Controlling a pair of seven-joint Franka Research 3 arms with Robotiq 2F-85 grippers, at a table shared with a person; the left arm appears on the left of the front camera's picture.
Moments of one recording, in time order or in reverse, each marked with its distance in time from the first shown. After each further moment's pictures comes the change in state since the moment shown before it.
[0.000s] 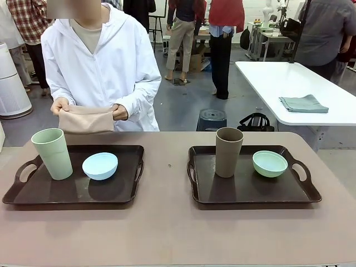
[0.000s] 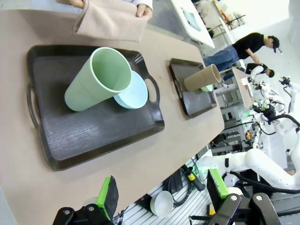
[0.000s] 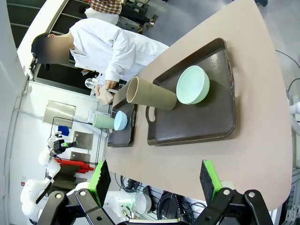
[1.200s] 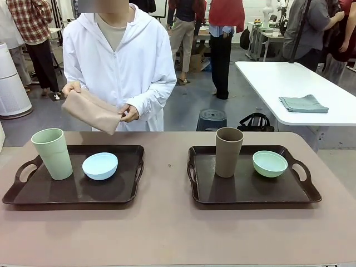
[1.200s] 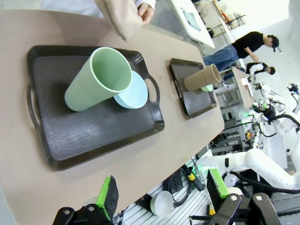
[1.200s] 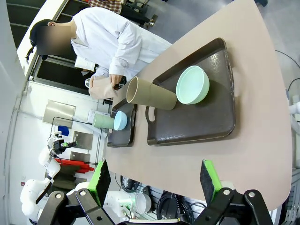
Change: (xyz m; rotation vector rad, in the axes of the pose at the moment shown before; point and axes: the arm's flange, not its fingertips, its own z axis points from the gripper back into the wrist) left arm 0.000 0.000 0.000 0.000 0.000 0.000; right arm 0.000 0.000 0.000 -0.001 0.000 0.000
